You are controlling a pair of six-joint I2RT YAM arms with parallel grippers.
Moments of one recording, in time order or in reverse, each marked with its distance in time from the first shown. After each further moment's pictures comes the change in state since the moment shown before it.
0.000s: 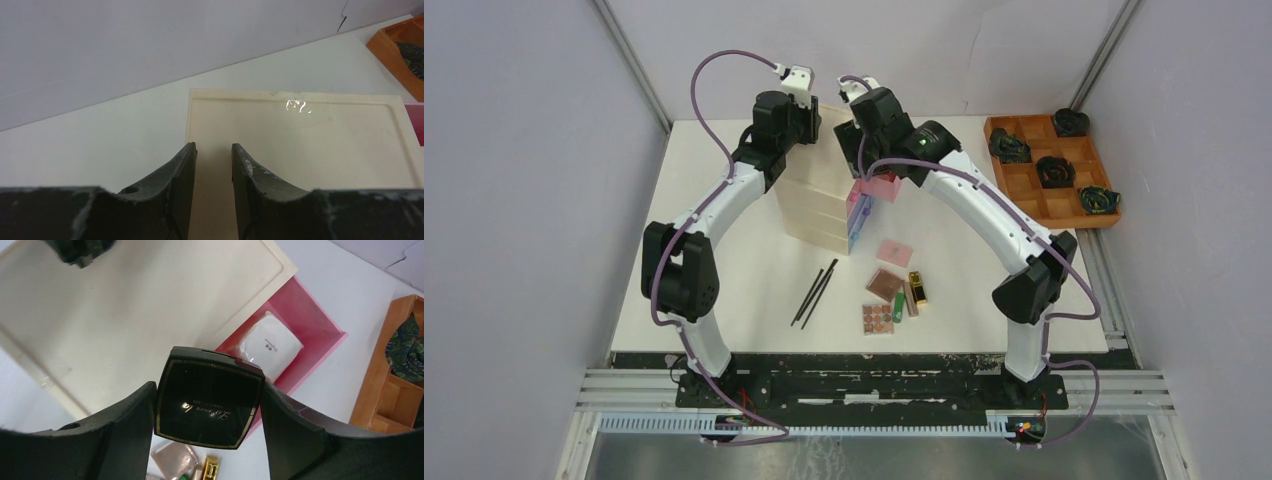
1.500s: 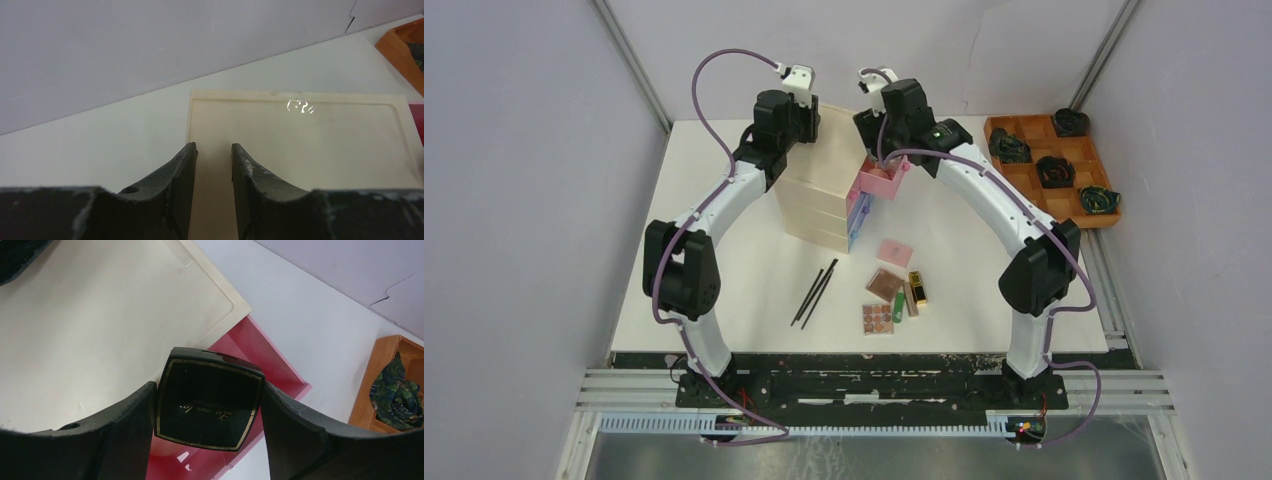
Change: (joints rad) left arm 0.000 0.021 0.012 0.004 -0.018 0.012; right arm -0.174 0.042 -0.143 0.269 -0.150 -0.164
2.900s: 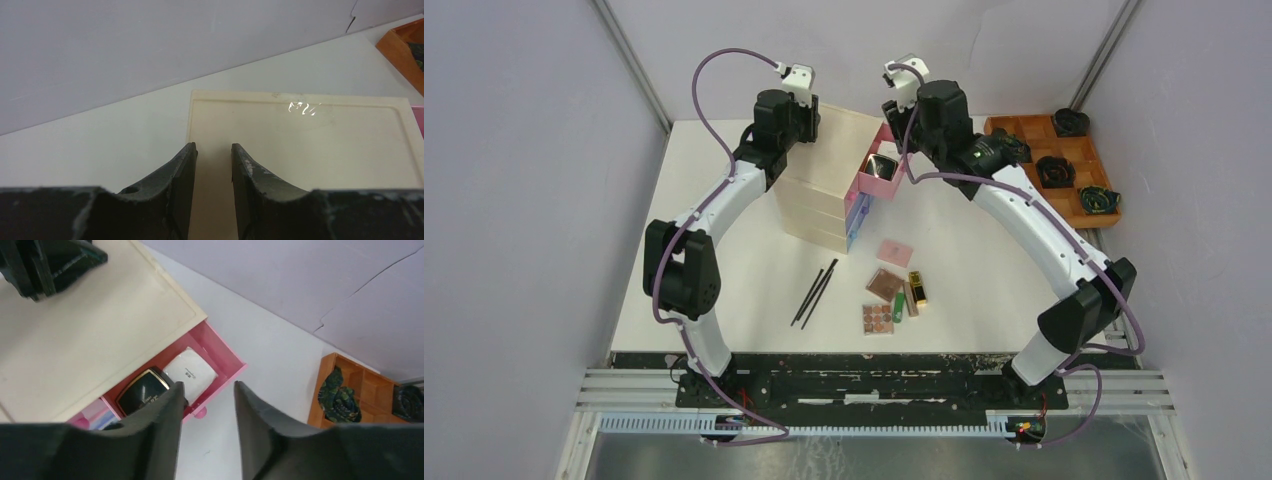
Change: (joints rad) left arm 0.000 0.002 0.006 -0.004 -0.001 0.000; right arm -0.005 -0.282 -0.223 0.143 0.027 -0.104
